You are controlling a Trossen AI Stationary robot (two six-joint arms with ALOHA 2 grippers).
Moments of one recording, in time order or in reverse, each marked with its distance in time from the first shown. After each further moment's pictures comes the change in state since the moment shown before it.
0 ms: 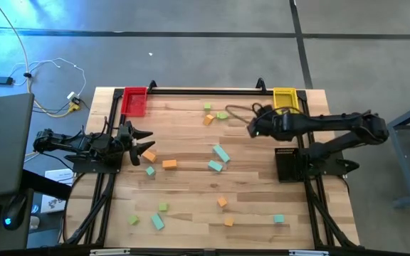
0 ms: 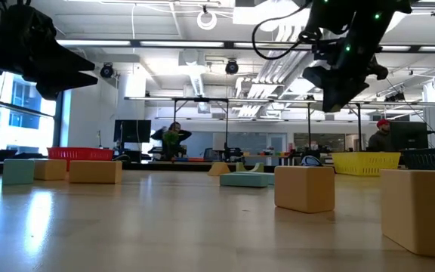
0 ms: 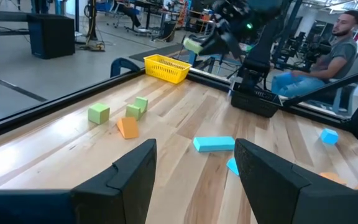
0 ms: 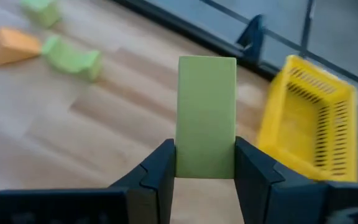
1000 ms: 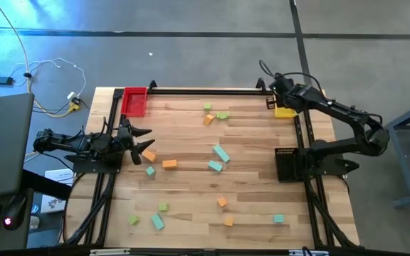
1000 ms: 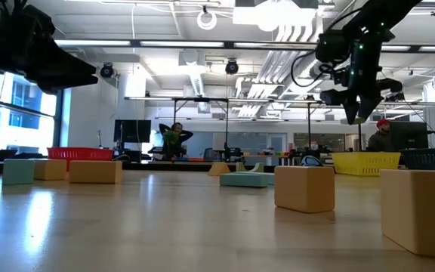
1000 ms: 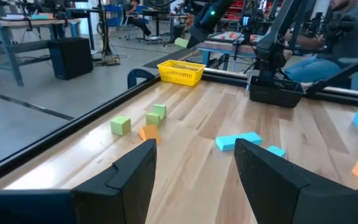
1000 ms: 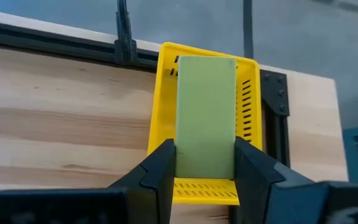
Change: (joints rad) left arm 0.000 0.000 0.000 0.001 -0.053 0.158; right arm -0.655 -0.025 0.000 0.063 -0.229 -0.300
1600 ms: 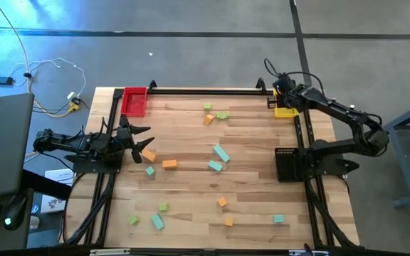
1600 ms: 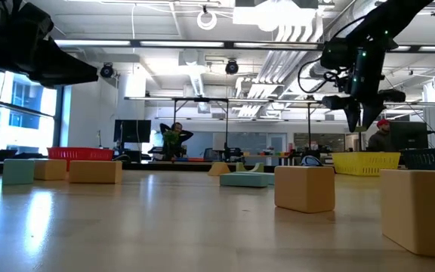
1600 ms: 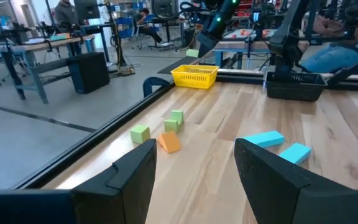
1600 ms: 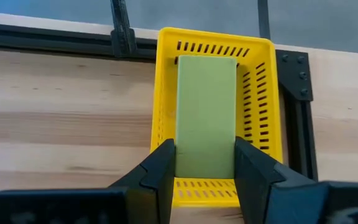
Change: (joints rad) left arm 0.000 0.000 0.000 0.018 -0.053 0.122; right arm -0.073 0.001 -0.062 0.083 -0.097 0.008
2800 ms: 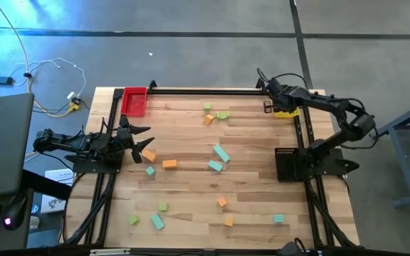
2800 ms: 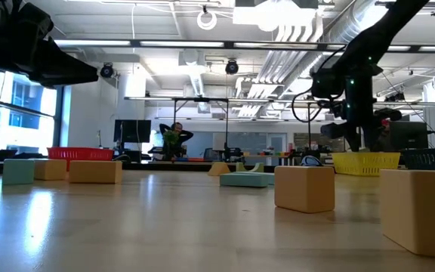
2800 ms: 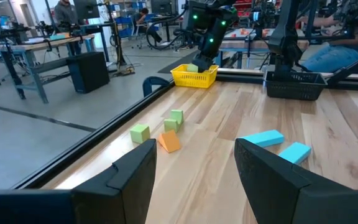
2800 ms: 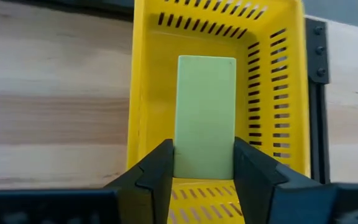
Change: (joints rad) left arm 0.000 0.000 0.000 -0.002 0.000 -0.001; right arm -0.009 0.228 -0.020 0.062 0.051 0.003
